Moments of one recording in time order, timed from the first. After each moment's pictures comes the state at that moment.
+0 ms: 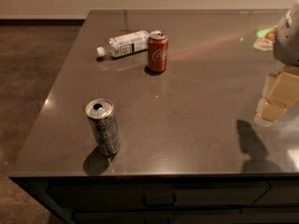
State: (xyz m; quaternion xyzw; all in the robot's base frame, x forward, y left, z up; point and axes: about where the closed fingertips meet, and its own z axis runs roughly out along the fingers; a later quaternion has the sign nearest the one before) arm 0.438 -0.217 0.976 -0.60 0.78 -0.03 0.16
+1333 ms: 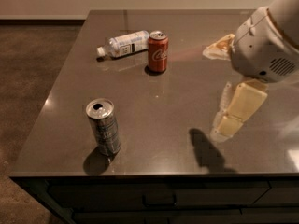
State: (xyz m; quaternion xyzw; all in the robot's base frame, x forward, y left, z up) arm 0.411 -0.117 0.977 -0.67 0.70 0.08 0.23
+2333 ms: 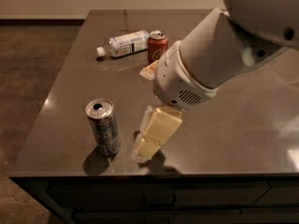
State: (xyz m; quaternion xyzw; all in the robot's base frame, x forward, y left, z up) arm 0.395 0.011 0.944 -0.67 0.68 0.16 0.27
